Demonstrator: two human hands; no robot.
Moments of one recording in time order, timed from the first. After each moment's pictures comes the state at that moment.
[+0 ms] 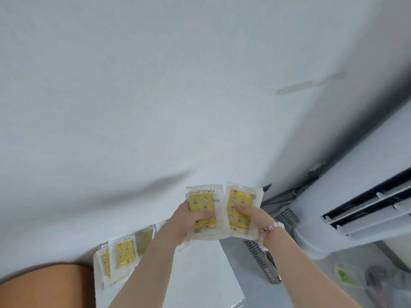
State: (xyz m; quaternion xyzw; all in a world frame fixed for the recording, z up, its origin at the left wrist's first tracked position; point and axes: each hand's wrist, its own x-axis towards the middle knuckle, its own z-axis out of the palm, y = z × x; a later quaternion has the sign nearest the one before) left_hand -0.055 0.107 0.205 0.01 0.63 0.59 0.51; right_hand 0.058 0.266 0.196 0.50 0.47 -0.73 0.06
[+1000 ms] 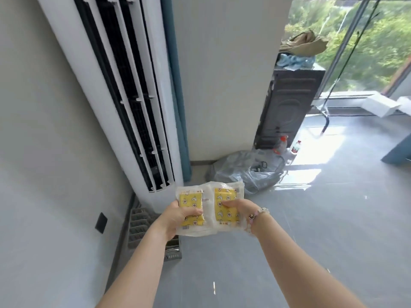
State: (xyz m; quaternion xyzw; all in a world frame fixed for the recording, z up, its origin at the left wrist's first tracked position) left_hand 0.294 0.282 0.275 0.40 0.51 0.24 0.72; right_hand 0.488 0.245 0.282 0.66 0.19 -0.64 -0.35
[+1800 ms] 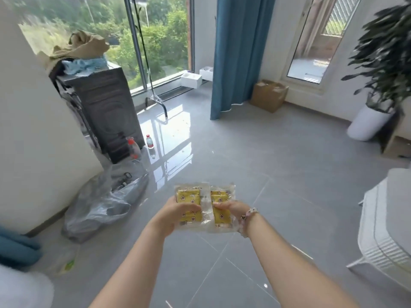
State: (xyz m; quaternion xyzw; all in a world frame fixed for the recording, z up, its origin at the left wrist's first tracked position) left_hand 0.736 0.102 0.294 0.60 0.31 -0.06 0.73; right_hand 0.826 -0.055 0.278 0.65 -0.05 -0.47 -0.60
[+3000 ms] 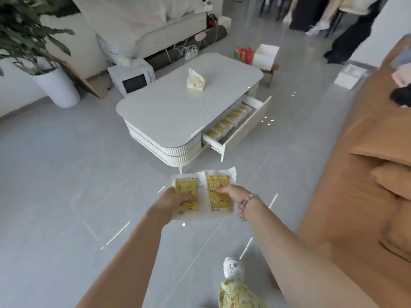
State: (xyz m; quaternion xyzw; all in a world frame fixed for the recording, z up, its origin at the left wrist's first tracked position) left_hand 0.983 -0.314 0.237 0.70 -0.15 -0.56 0.42; right_hand 0.821 -0.425 0.222 0.50 -0.55 0.00 -0.67
